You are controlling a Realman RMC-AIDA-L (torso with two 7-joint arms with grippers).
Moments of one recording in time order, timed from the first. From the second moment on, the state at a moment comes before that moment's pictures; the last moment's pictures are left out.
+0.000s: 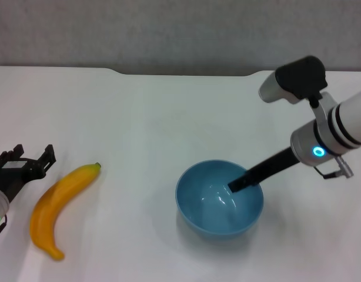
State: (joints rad) left arm -0.37 -2.04 -1.44 -0.39 -0.08 -0.60 2.73; right arm 0.91 2.01 1.81 0.59 -2.34 1.07 -0.71
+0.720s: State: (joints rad) left arm -0.38 -2.04 -1.43 -0.39 -0.08 -0.60 2.73; right arm 0.91 2.02 1.66 0.47 -2.16 0.96 -0.75
